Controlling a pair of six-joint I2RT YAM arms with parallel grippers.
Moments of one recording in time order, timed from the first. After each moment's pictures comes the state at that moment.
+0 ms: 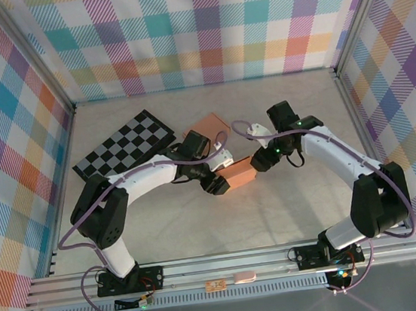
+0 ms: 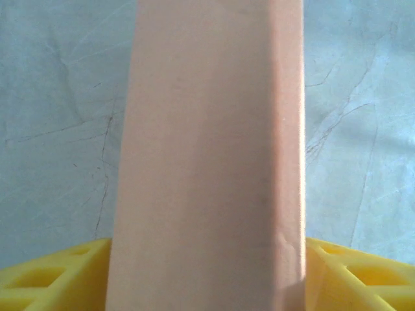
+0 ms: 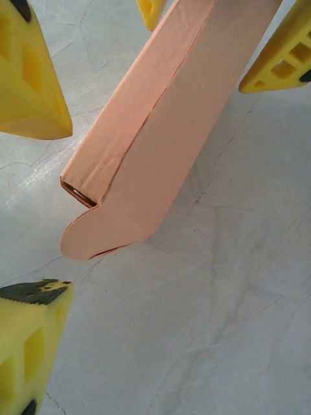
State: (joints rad) left arm -0.69 1.75 1.16 -0.48 0.45 0.34; right arm 0.36 1.47 1.12 -0.82 -0.32 -0.41
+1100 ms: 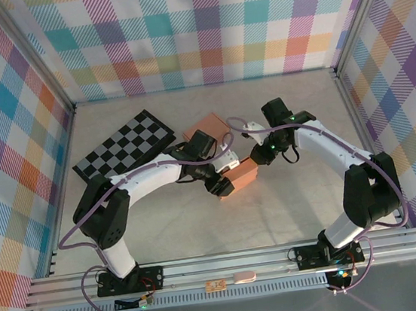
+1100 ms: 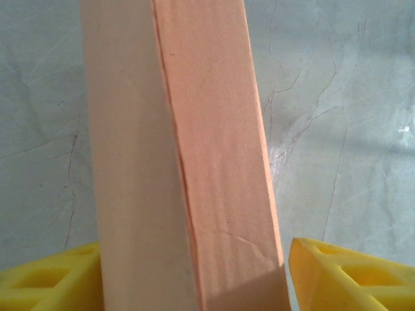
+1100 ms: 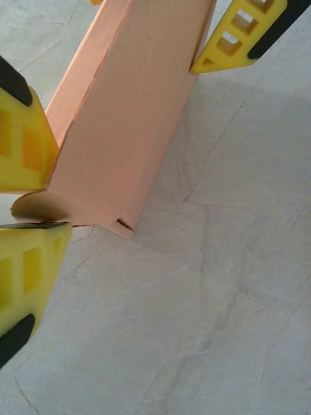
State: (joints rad) left arm -0.74 1.76 1.22 -0.53 0.44 0.34; right arm 0.38 1.55 1.19 -0.84 -0.33 -0.39
